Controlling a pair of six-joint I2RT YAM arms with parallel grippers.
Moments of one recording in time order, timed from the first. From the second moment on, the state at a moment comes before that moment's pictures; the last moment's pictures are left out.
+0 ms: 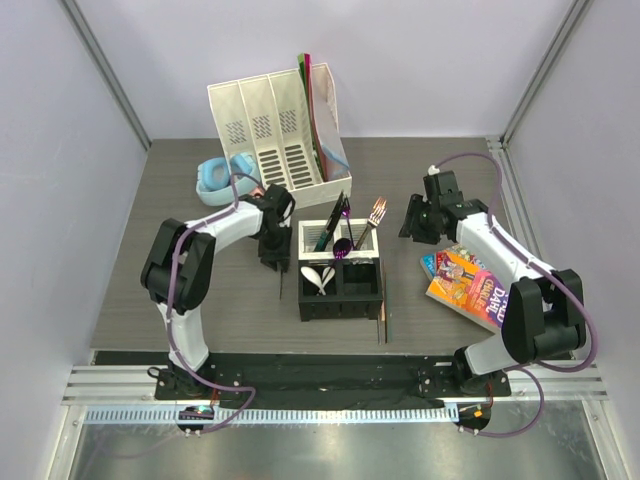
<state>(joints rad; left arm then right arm) -0.46 1.90 1.27 -0.74 0.09 -0.38 0.23 1.46 1.06 -0.55 -0.04 0.48</state>
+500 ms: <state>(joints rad) -0.46 1.88 1.23 -0.74 0.17 -0.37 0.22 1.42 0.99 -0.55 -0.05 0.50</state>
